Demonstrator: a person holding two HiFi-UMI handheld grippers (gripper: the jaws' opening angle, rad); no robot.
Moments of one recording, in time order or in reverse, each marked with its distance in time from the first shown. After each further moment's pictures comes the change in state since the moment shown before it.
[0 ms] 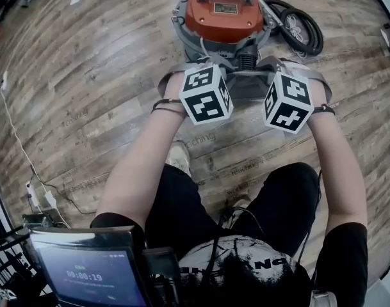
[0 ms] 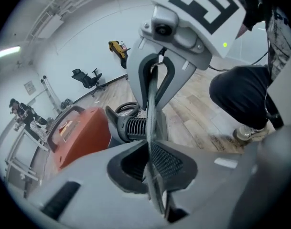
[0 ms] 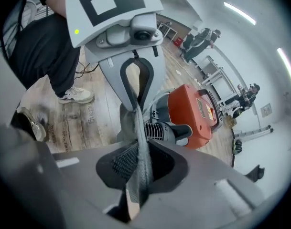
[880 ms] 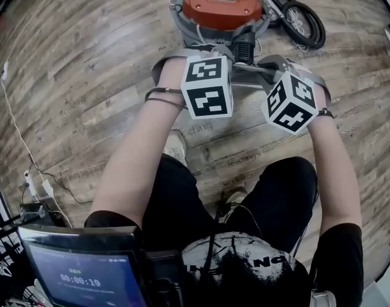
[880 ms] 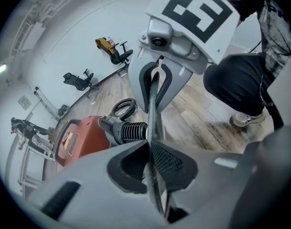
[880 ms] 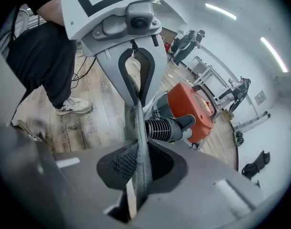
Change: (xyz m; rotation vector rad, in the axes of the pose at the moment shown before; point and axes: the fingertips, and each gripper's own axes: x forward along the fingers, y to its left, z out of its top) left arm -0.013 -0.015 0.016 0.148 0.113 0.004; right arm -0.008 0.019 -0.011 0.137 -0.094 -0.033
